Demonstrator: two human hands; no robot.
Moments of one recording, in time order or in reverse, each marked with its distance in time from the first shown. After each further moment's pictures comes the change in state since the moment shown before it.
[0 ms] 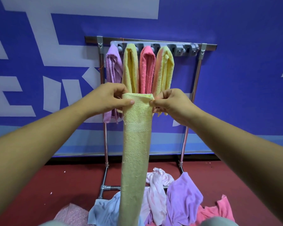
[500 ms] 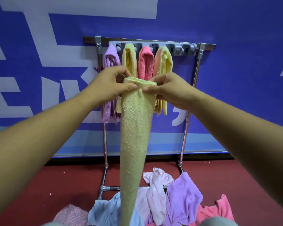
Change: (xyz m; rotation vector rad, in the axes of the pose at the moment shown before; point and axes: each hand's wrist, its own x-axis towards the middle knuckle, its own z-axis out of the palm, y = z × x) left_hand 0.019 0.017 -0.003 -0.088 0.179 0.063; right_hand 0.017 -0.038 -0.003 -0.046 -0.166 -0.048
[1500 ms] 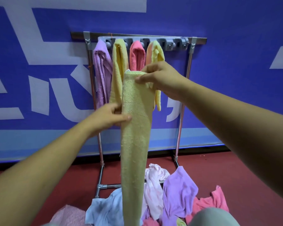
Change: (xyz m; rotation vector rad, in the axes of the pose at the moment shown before) left_hand -0.034 -0.068 0.052 -0.388 -0.237 -0.310; right_hand 0.012 -0.006 -0.009 -0.200 0.140 -0.011
